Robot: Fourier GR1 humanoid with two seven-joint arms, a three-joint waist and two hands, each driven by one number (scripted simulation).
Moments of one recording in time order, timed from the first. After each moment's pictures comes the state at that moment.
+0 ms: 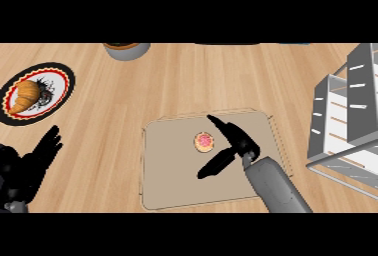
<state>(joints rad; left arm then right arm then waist) 0.04 0.30 0.20 -1.37 0.03 -0.12 0.14 -0.42 -0.02 0.31 -1.08 0.13 0.14 0.48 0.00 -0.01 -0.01</state>
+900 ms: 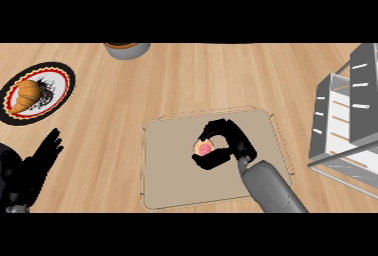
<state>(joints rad) 0.06 0.27 0.21 -1.38 0.00 -0.12 0.14 -0.41 -0.02 0.37 -1.10 0.13 -0.08 0.33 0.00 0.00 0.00</state>
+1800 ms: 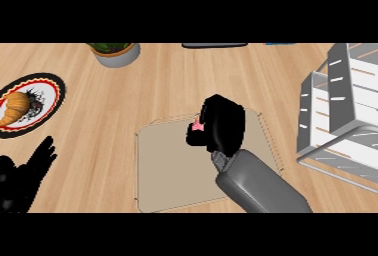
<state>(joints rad) 0.10 0.28 0.23 -1.38 0.01 -0.12 0.16 -0.62 -0.06 0.64 -1.32 1.02 -0.30 1.11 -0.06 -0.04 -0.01</state>
